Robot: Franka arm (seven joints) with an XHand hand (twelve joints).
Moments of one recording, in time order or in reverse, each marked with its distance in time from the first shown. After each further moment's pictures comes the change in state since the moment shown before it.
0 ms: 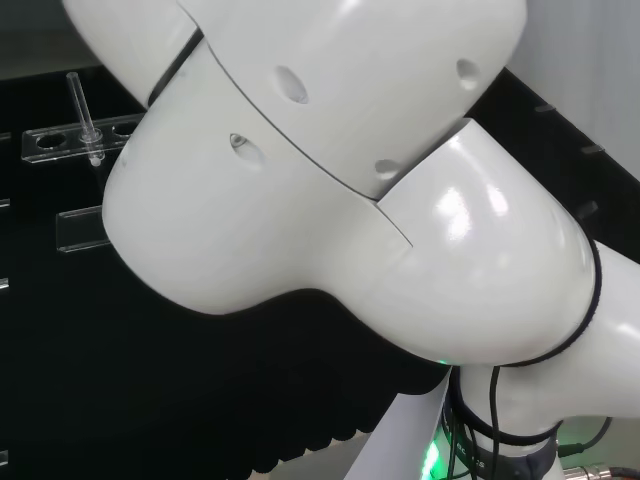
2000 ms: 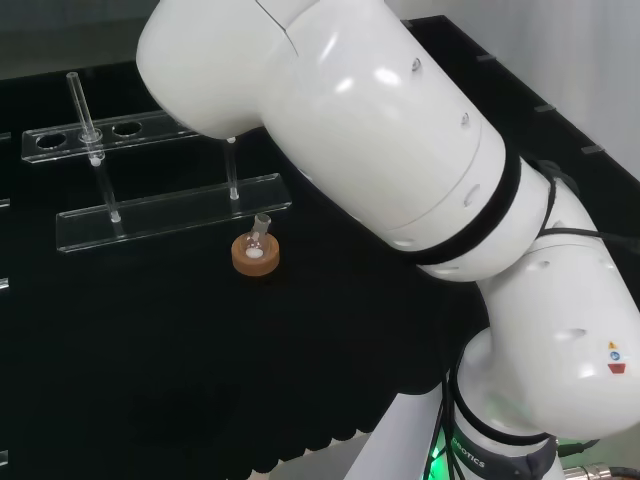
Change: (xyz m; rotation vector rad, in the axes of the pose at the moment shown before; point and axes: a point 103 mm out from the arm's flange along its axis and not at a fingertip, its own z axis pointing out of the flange) arm -0.059 0.152 -0.053 -0.008 0.109 0.002
